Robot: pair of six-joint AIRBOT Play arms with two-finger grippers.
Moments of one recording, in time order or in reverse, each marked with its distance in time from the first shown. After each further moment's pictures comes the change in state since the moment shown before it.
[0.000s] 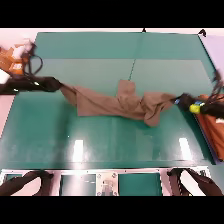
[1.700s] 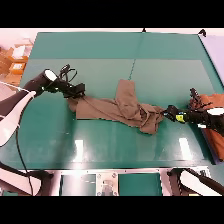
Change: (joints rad) left arm -0.188 -0.513 0.265 -0.010 0.031 -0.369; right arm 0.010 -0.242 -0.088 0.057 -0.110 -0.139
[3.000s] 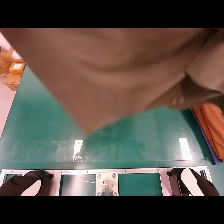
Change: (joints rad) left arm 0.000 0.720 0.705 0.424 -0.139 0.027; right arm -0.294 0.292 1.270 0.304 0.339 0.185
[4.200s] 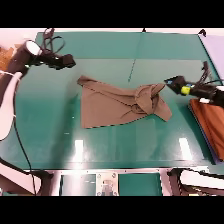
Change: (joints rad) left arm 0.126 -0.771 -0.257 -0.233 0.024 -0.016; right arm 0.228 -0.560 -0.833 0.040 -0.214 -0.381
